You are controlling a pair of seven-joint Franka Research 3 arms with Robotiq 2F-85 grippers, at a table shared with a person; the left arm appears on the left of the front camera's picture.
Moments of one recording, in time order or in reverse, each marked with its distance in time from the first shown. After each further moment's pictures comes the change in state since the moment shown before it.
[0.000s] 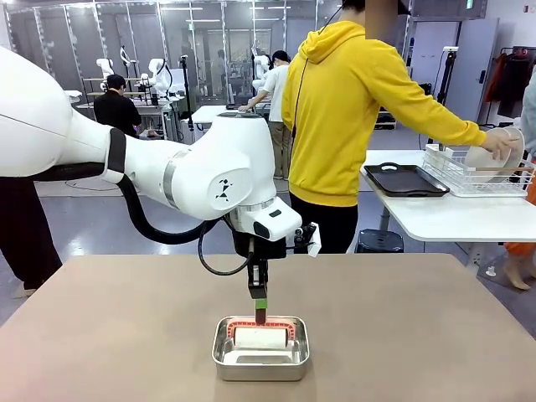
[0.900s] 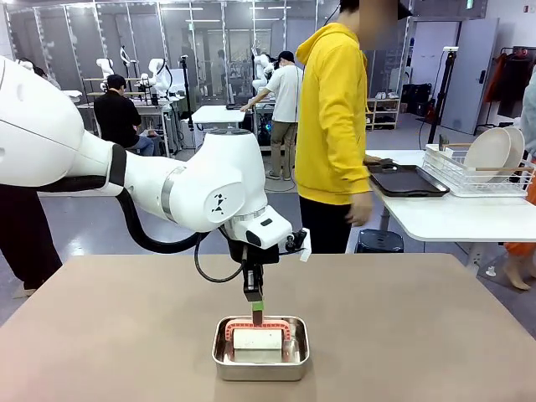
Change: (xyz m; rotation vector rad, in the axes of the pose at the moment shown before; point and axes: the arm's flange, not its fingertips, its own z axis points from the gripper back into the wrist) left arm -0.013 0.018 -0.025 0.018 -0.026 -0.009; right arm 0.000 0.000 0.000 0.000 0.000 0.000
